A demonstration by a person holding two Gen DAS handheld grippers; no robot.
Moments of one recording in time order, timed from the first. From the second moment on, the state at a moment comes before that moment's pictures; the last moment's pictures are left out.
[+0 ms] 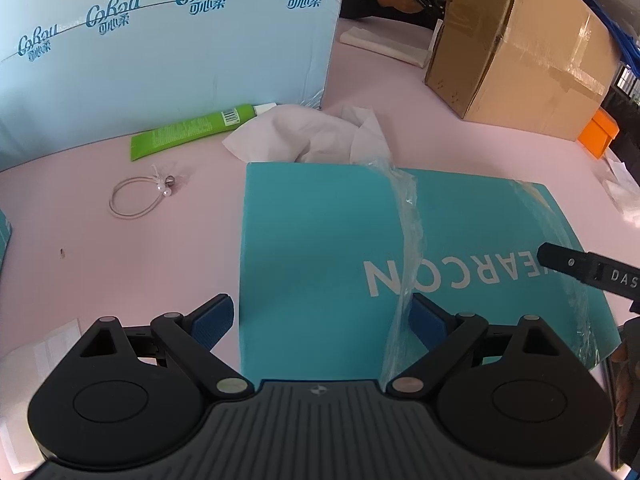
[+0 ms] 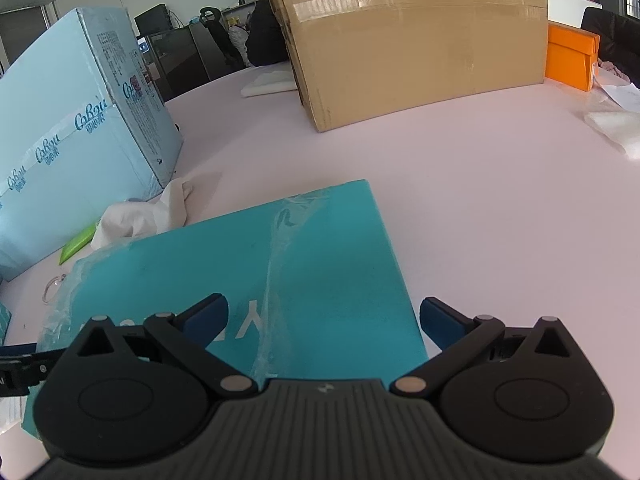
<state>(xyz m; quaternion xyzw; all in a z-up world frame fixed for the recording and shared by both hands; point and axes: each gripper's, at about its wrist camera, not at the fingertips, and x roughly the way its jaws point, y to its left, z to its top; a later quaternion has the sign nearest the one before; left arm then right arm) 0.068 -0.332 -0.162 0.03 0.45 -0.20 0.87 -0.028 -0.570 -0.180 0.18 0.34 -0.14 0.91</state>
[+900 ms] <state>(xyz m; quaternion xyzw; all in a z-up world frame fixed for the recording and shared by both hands) 0.086 -0.339 -0.165 0.00 0.46 -0.18 0.87 -0.016 -0.579 -0.185 0.22 0.34 -0.13 0.90</state>
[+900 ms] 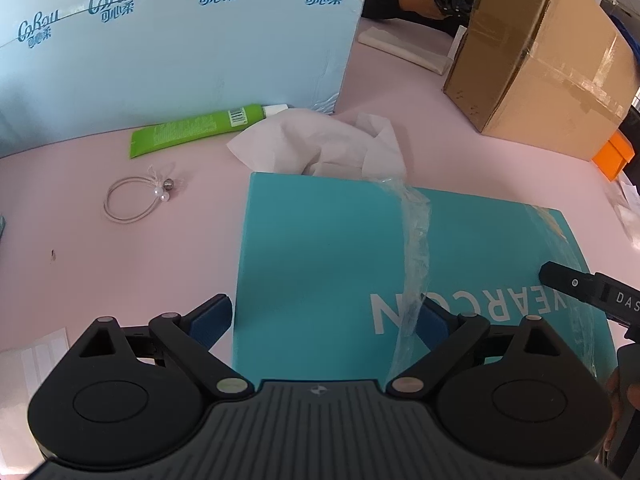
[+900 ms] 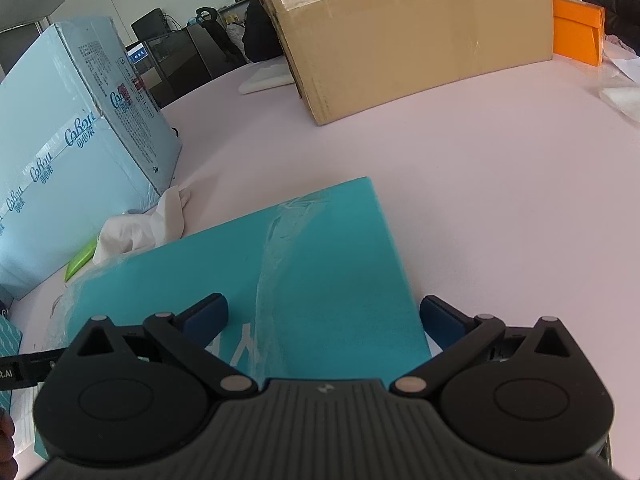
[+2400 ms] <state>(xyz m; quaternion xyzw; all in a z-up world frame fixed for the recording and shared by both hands) 0.086 -0.309 -0.166 -0.06 0.46 -0.17 0.87 -0.030 -0.590 -0.186 0.25 0.32 -0.12 0.91</state>
